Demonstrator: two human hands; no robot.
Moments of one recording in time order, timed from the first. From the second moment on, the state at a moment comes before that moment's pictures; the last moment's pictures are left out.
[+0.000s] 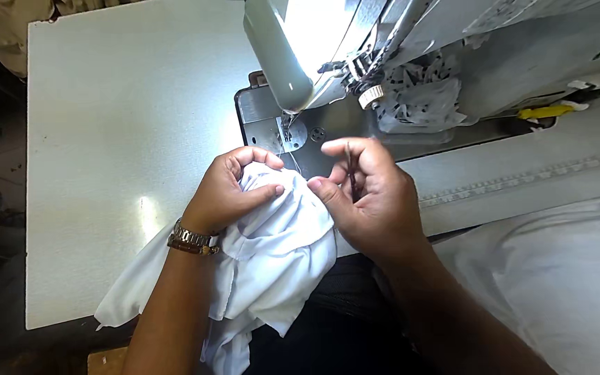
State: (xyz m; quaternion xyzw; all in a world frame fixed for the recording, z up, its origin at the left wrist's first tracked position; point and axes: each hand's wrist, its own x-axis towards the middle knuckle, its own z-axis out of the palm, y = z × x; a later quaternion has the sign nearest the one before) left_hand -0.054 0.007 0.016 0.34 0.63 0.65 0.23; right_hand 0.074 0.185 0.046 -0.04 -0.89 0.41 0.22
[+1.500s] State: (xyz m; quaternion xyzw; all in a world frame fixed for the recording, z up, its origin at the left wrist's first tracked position) left_hand -0.056 0.004 0.015 0.36 0.61 0.67 0.24; right_hand 0.090 0.184 0.026 0.00 -0.91 0.38 0.17
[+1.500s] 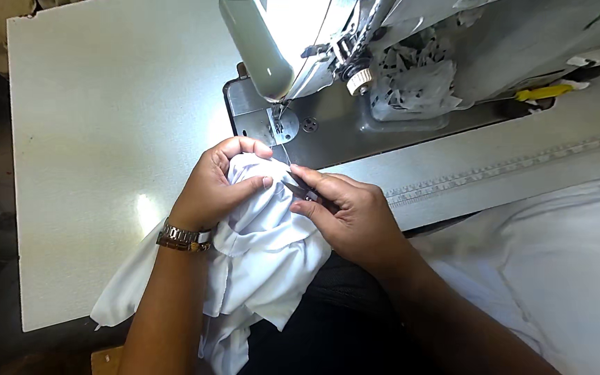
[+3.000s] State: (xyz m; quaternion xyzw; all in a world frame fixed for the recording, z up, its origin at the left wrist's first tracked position) left_hand -0.055 0.006 0.017 0.34 0.63 0.66 0.22; right_hand 0.089 0.167 0.023 -0.04 -0.91 0.37 0.20
